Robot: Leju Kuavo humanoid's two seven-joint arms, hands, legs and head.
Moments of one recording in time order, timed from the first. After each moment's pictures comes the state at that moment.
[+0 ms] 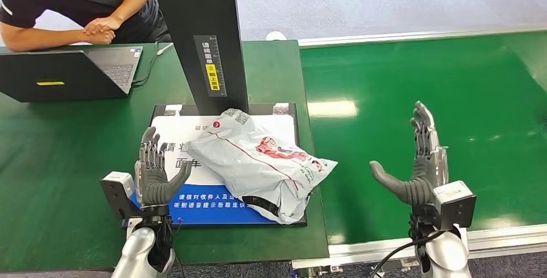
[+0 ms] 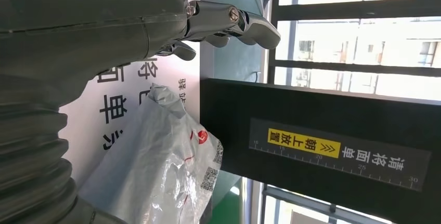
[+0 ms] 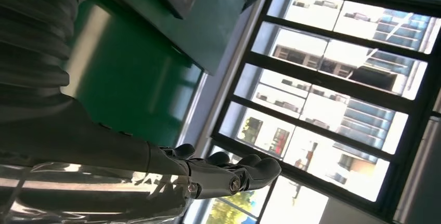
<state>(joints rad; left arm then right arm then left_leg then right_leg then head) -0.05 -0.14 -0.04 -1.16 0.04 0.09 -0.62 -0.09 -0.08 -0.02 -1.69 0.16 -0.06 -0.49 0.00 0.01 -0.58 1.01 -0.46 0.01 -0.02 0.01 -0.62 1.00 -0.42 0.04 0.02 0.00</state>
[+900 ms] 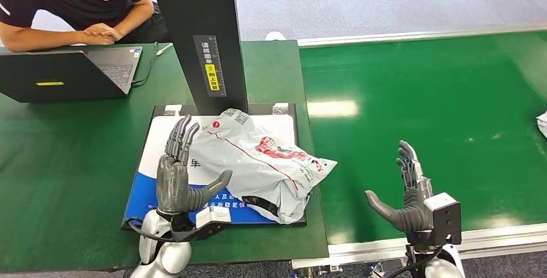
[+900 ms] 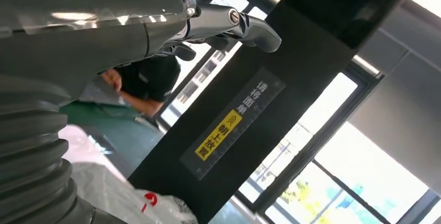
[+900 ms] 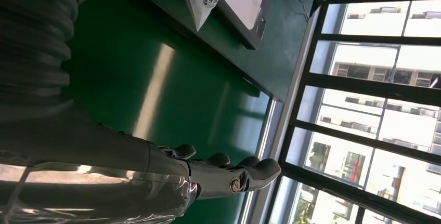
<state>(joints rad) -0.03 -0.14 -0.25 -1.28 -0.98 0.62 -0.57 0.02 0.06 -0.19 -1.65 0.22 0.15 -0.38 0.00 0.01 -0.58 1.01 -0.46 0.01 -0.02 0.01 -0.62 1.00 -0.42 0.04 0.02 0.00</state>
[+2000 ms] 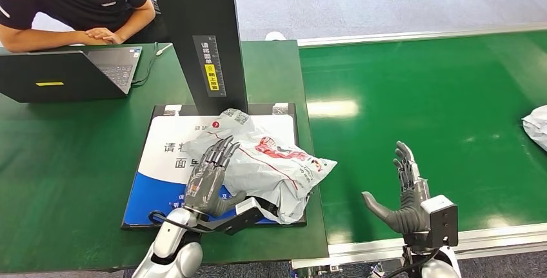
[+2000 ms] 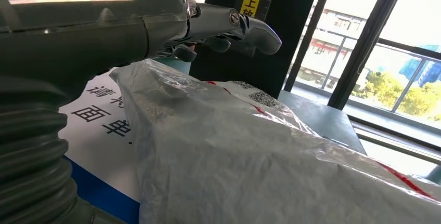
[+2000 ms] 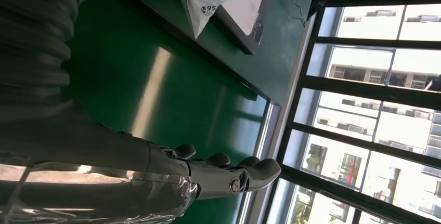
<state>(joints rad) -0.09 -0.12 -0.32 -1.11 -1.27 0.36 -0.22 0.02 0.09 -0.21 -1.65 0.25 0.17 -0.41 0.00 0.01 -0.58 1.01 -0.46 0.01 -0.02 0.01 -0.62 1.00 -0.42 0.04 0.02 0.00</state>
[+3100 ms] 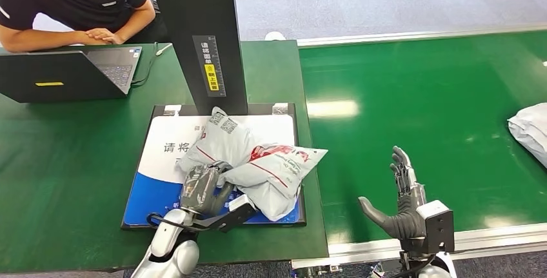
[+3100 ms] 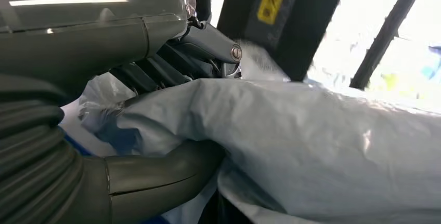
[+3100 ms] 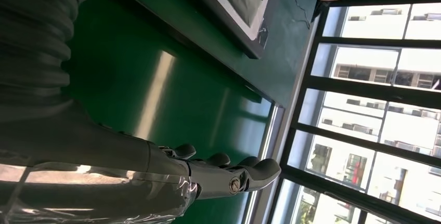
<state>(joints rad) -0.10 -0.12 -0.26 -1.04 -1.19 0.42 -0.25 0.05 0.13 -0.22 -1.68 0.28 0.18 -0.41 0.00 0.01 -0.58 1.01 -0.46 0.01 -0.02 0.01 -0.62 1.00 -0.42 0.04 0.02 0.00</state>
